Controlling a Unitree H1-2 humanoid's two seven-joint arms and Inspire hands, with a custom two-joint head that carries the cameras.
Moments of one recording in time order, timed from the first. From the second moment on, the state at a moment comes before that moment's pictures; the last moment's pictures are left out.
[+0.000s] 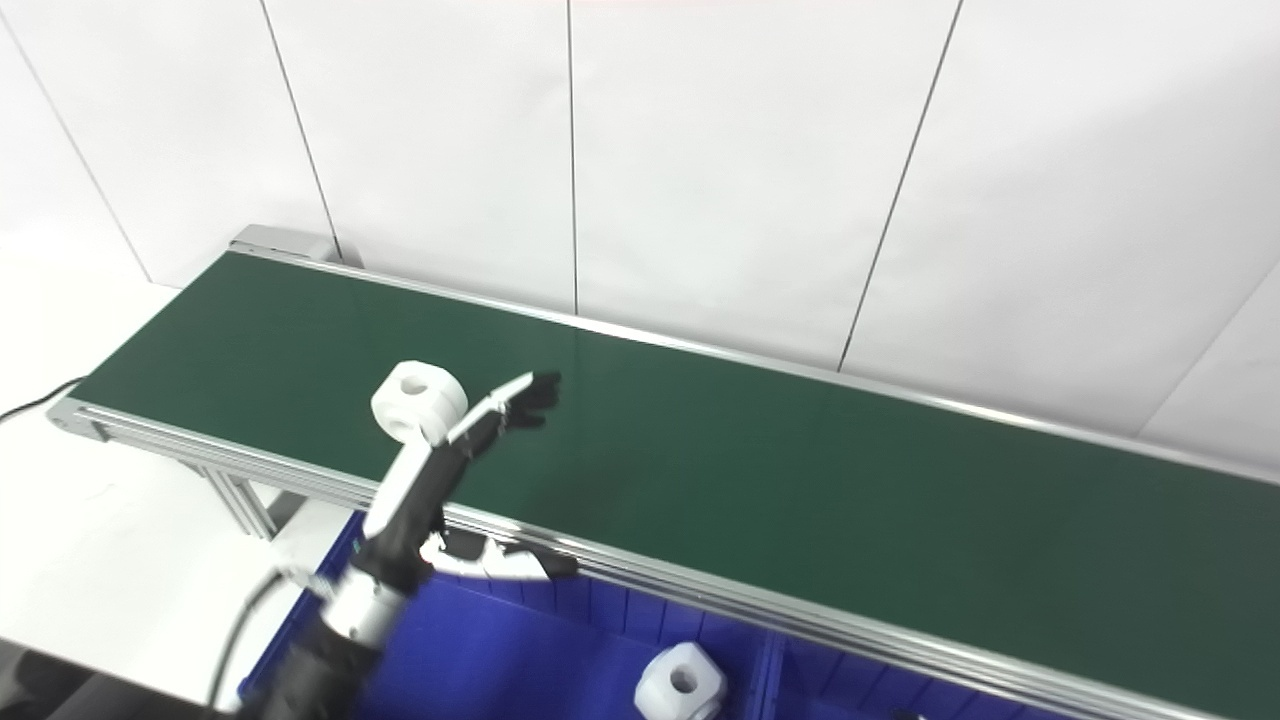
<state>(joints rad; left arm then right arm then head) -0.20 0.23 -0.18 0.02 0.26 -0.39 0.00 0.26 -0.12 0.02 0.33 -0.18 -0.42 -0.20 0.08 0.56</state>
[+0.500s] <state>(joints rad) -0.52 0.38 -0.13 0.36 0.40 -0.28 -0.08 0.26 -0.12 0.06 0.27 -0.13 -0.42 -0.22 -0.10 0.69</state>
